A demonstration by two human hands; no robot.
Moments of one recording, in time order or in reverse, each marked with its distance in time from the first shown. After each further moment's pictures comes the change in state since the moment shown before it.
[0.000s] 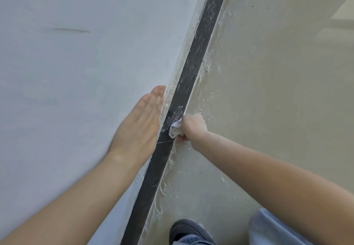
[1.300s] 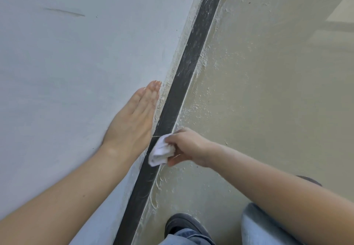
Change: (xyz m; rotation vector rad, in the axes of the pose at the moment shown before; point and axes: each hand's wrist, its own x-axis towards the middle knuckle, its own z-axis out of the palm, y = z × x) left_hand -0.007 -0.001 -0.005 0.122 -0.092 0.119; right_hand -0.038 0.029 -0.010 0.210 -0.536 -0.087
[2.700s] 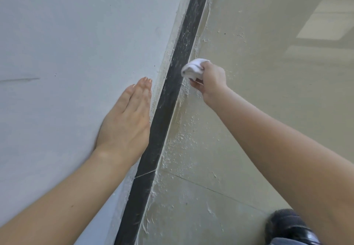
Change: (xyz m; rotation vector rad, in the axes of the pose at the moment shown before) left_hand 0.074 -0.029 -0.010 -0.173 0.249 -0.238; right_hand 0.038 -0.139 -0.132 0.613 0.645 -0.507
